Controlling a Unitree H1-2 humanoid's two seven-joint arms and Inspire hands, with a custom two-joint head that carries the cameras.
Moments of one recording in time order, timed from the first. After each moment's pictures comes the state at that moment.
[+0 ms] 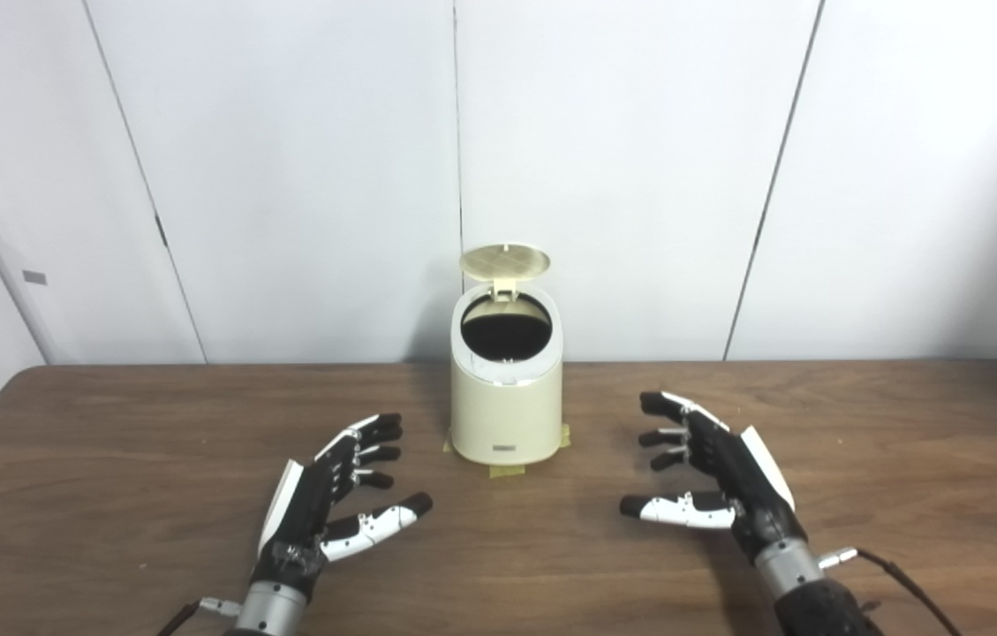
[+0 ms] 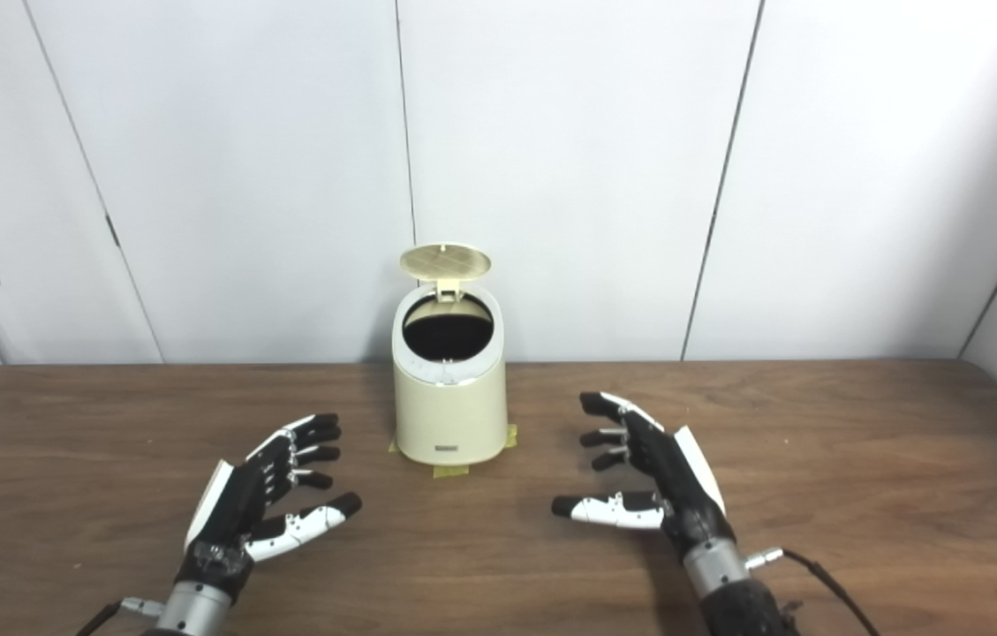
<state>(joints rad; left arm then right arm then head) -0.16 0.13 -0.01 0.06 0.13 -0.13 -0.05 -0.26 -0.17 0.04 0.20 -0.14 -0.15 0.03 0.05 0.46</state>
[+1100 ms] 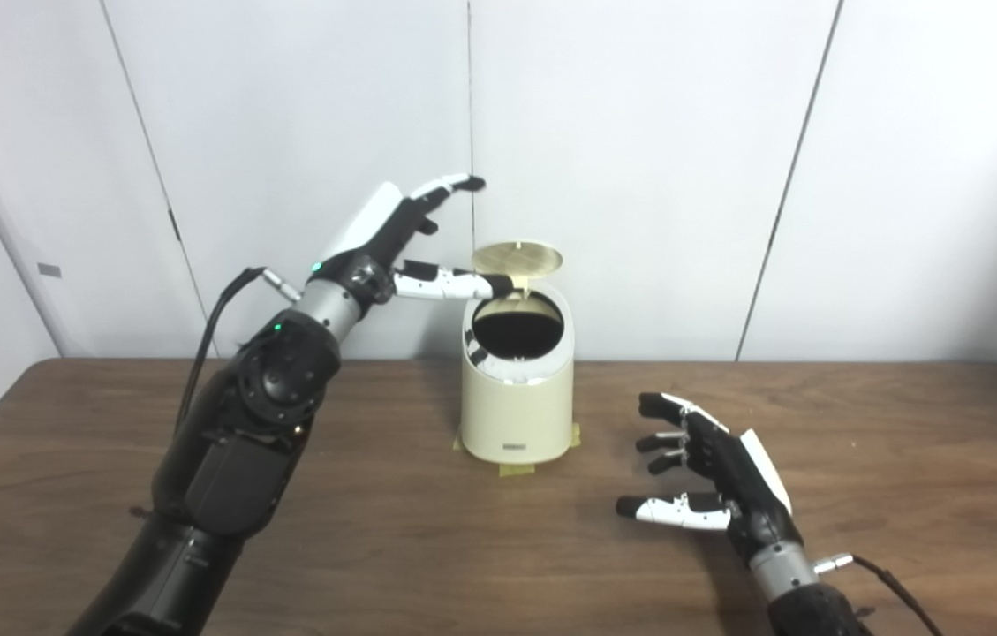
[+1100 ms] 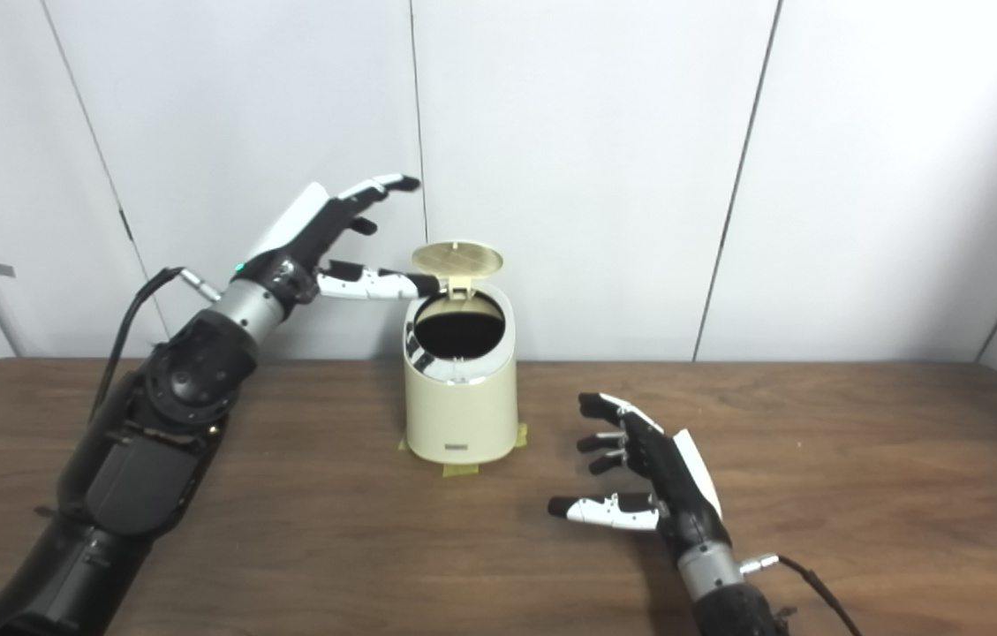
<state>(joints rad) -0.81 0.32 -0.24 0.18 0.42 0.14 -0.22 -0.27 -0.13 0.04 0.18 -0.15 -0.13 0.02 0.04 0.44</state>
